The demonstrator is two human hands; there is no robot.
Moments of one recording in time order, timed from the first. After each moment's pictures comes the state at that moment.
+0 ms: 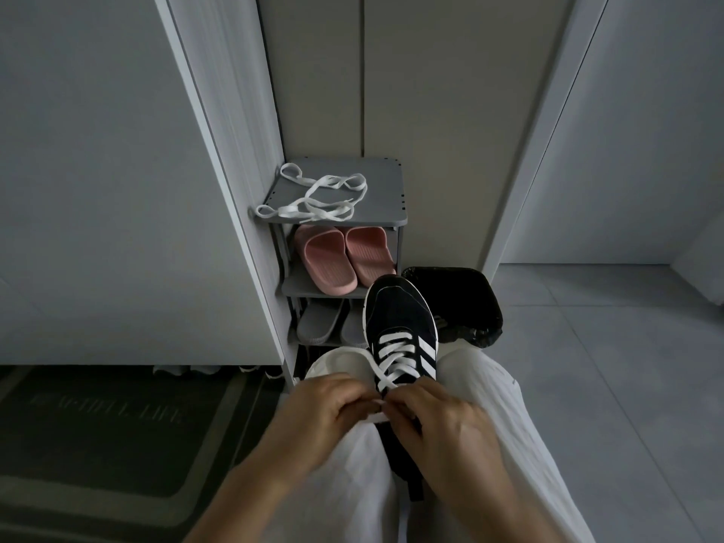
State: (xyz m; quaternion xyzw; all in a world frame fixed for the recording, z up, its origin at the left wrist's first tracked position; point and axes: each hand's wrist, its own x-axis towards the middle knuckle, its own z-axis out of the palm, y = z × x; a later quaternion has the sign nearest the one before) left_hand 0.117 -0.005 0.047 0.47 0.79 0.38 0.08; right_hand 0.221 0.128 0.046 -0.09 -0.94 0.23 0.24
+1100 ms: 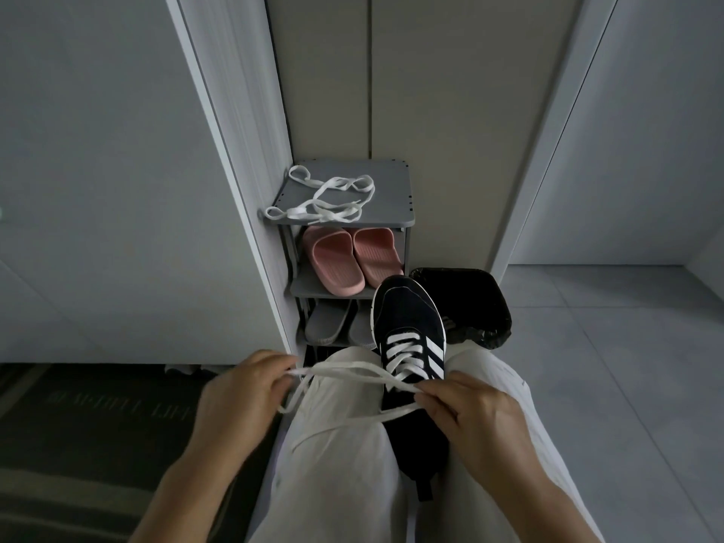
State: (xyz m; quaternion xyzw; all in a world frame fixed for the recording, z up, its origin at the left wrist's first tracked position) left_hand 0.083 -0.055 0.054 0.34 0.91 0.21 -0.07; right_hand 0.222 0.160 0.030 -0.10 -0.92 0.24 0.29
